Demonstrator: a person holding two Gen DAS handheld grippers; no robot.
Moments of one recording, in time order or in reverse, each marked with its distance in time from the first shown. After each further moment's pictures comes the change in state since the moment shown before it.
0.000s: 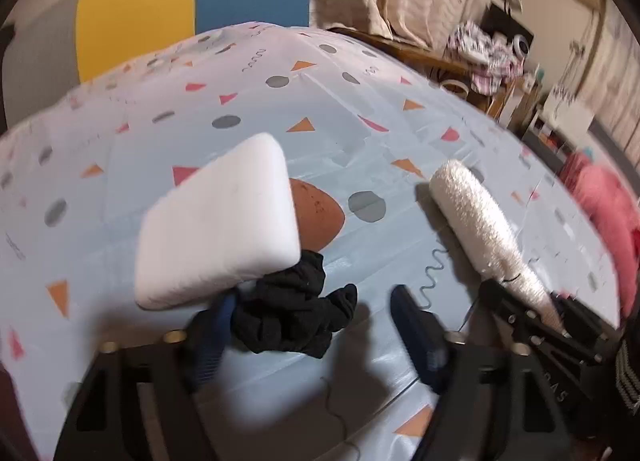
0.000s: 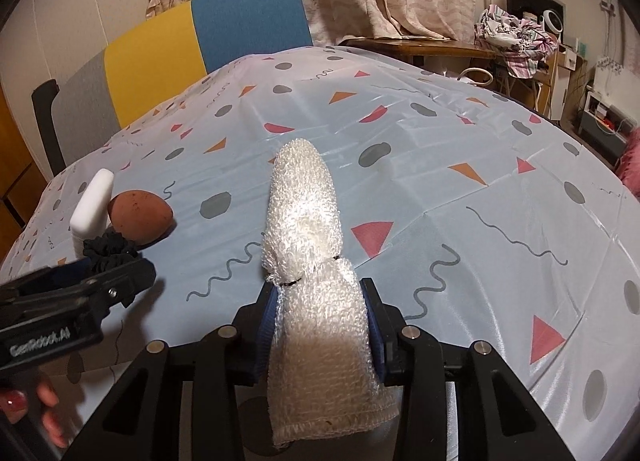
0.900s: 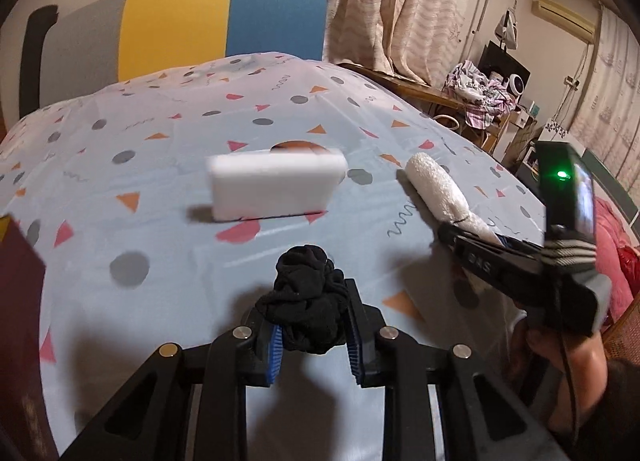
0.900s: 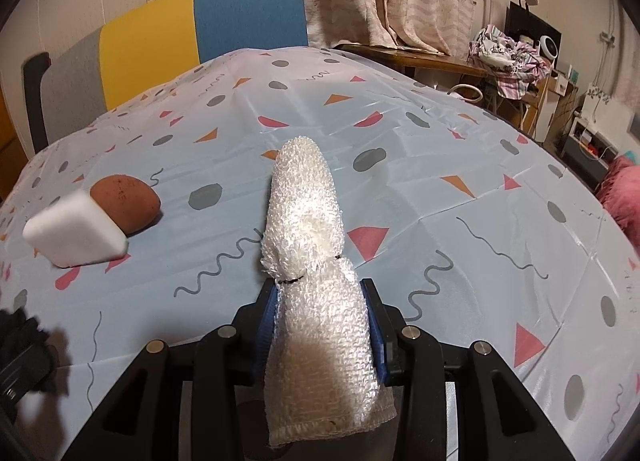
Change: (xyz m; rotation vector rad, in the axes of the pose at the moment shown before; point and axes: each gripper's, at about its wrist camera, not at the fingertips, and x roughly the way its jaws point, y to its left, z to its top) left arm -0.085 0.007 -0.083 -0.054 -0.139 -0.008; right arm 0.001 0.015 -0.001 -0.082 -0.005 -0.117
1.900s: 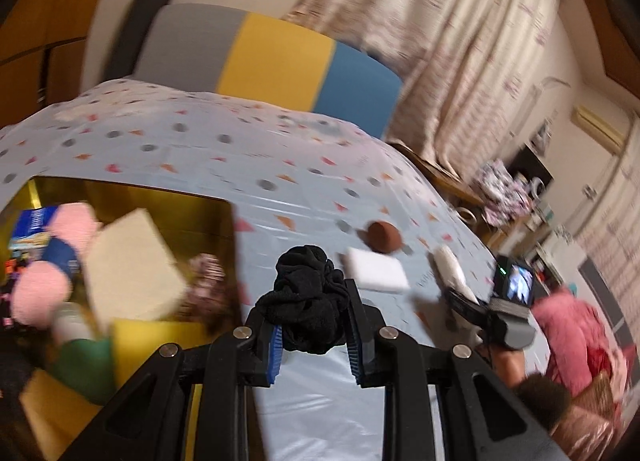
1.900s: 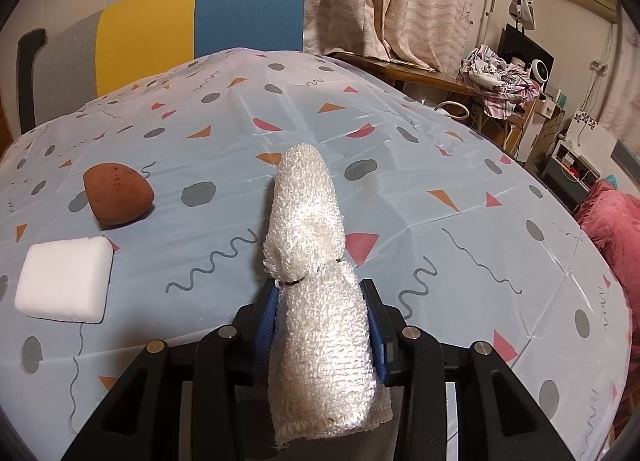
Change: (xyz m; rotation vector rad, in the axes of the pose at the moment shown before) left arm -0.166 0.121 -0.030 -0.322 -0.195 0.032; right arm -0.007 0.012 0.000 -0.058 -0.024 -0.096
